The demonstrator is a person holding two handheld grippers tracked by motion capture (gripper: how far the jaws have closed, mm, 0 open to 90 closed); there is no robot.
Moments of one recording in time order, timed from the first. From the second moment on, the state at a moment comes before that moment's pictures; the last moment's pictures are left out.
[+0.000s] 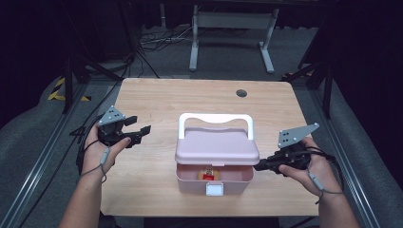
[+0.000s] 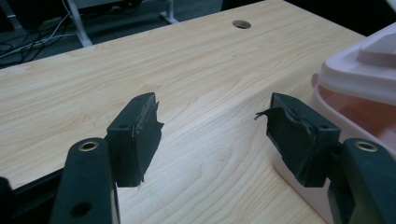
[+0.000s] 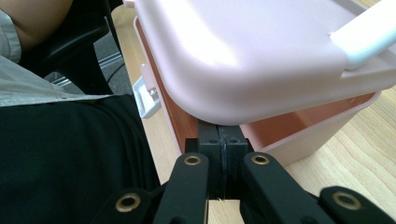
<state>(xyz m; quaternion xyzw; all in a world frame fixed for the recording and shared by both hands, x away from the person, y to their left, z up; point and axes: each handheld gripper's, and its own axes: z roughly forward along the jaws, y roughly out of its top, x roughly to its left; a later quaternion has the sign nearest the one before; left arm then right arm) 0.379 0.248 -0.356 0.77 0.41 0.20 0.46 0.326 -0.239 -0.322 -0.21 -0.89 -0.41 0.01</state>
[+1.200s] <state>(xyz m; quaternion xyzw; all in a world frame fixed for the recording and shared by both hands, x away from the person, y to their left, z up) 0.386 0.252 -0.367 0.77 0.42 0.19 0.45 0.326 -0.231 -0.335 -0.20 -0.93 -0.31 0.04</state>
